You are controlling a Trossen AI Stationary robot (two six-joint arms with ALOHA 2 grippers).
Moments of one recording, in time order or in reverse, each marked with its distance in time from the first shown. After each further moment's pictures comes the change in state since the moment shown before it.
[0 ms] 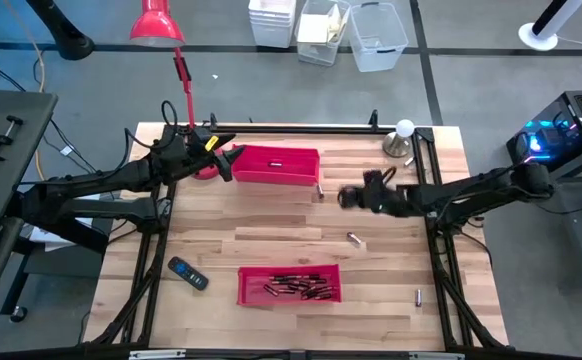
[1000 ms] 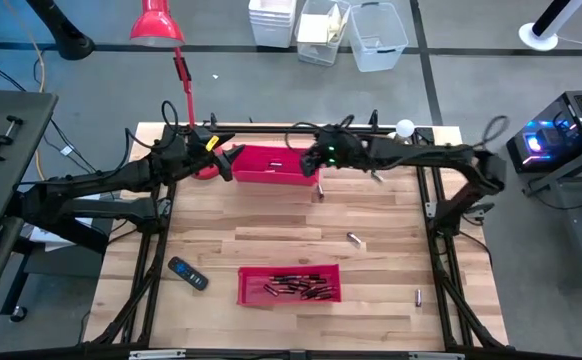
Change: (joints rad) left arm 0.000 0.000 0.000 -0.009 -0.025 0.026; right arm -0.270 0.425 0.748 -0.346 -0.234 -0.657
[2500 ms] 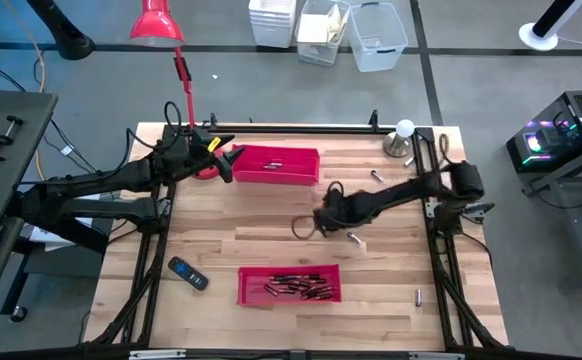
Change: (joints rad) left arm 0.000 0.000 0.000 -0.042 0.000 0.007; right arm 0.339 0.194 -0.204 -0.344 0.152 0.423
